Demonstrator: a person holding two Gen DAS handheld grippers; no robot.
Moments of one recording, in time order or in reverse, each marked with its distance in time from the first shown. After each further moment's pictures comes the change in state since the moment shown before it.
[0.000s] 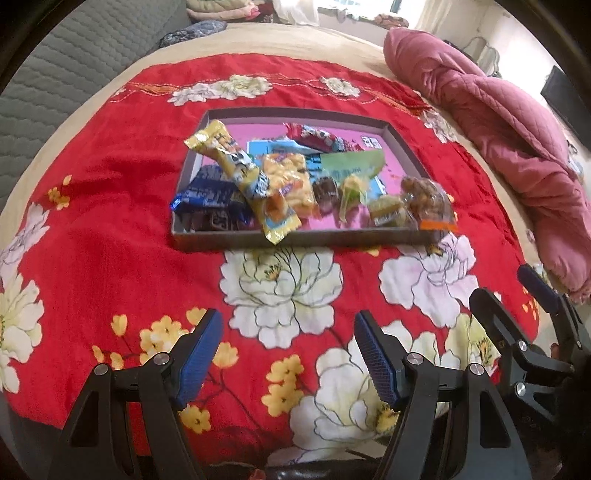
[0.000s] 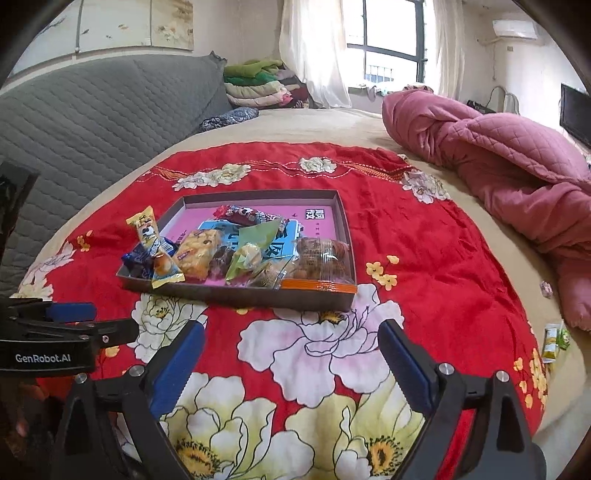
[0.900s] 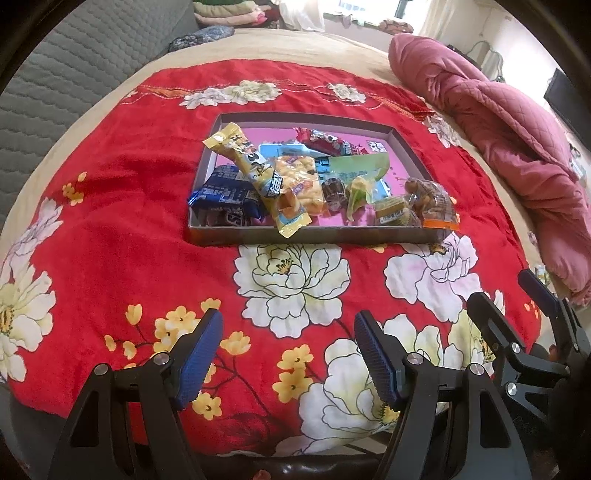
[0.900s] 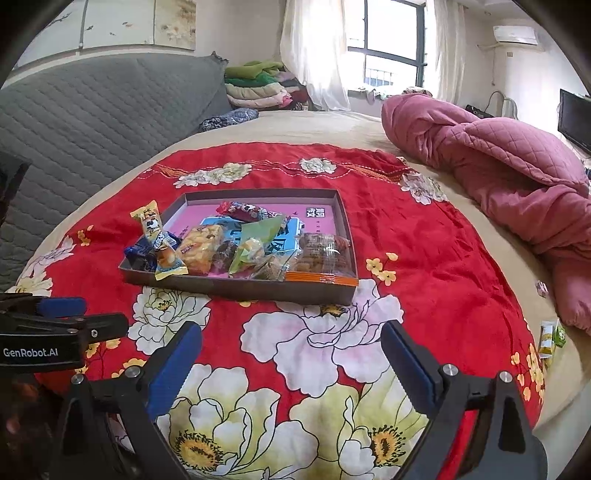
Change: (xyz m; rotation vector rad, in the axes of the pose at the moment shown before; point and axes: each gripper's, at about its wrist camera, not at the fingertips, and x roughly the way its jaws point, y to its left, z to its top) left arm -0.012 0.005 -0.008 -0.011 -0.028 0.026; right arm -0.004 0.004 -0.006 -0.002 -0.005 -0.010
